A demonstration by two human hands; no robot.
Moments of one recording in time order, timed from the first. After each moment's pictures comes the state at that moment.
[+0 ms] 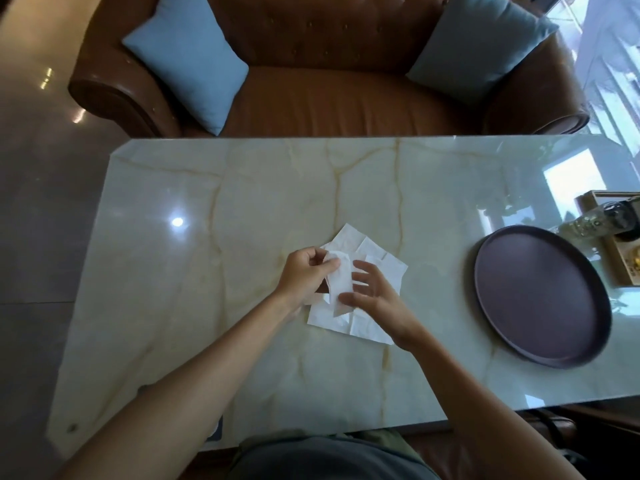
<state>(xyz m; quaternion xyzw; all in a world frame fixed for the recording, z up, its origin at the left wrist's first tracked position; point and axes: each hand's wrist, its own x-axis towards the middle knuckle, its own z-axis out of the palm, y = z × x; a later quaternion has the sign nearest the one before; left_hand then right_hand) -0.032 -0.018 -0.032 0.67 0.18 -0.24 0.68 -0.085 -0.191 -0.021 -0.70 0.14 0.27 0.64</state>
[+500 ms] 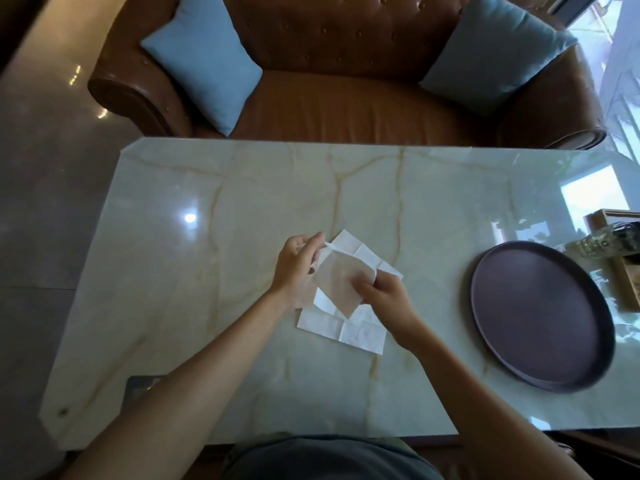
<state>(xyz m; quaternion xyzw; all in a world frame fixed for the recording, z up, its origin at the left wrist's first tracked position) -0.017 -0.038 -0.018 0.66 0.24 -0.17 0.70 -0.065 -0.222 -0.028 -0.75 0.11 0.19 0.62</state>
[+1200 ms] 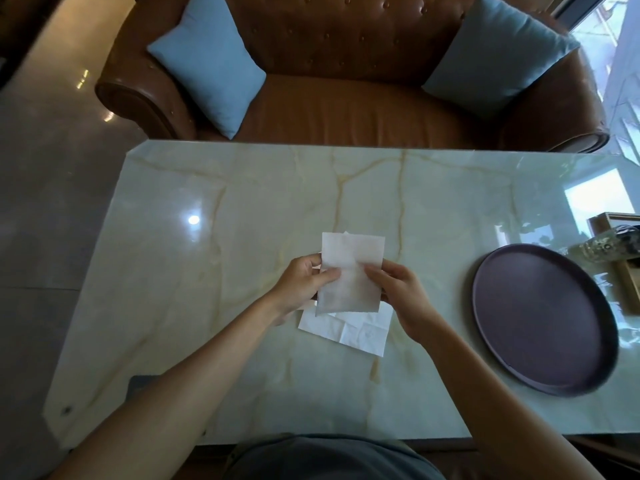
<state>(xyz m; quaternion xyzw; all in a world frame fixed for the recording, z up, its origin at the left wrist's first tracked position) -0.036 -0.028 -0.012 0.66 0.10 -0.30 0.68 -0.052 -0.237 -0.009 -0.66 0.16 0.22 0.71</state>
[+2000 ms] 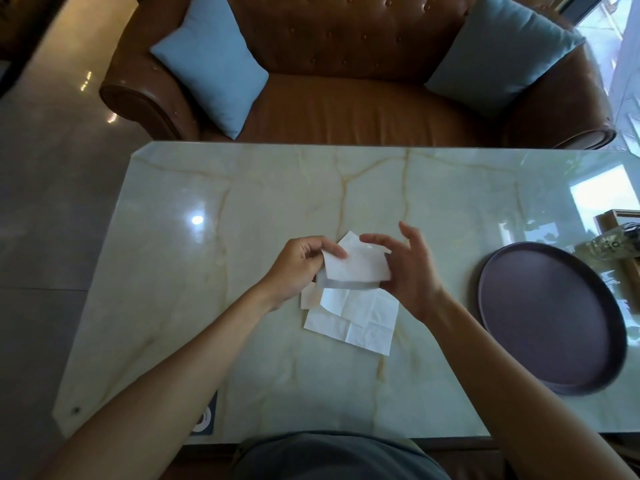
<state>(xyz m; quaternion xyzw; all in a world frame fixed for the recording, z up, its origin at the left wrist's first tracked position) -0.022 -0.011 0.014 0.72 0.02 -0.23 0.66 -0.018 -0.233 0.016 -0.54 0.20 0.29 0.77</state>
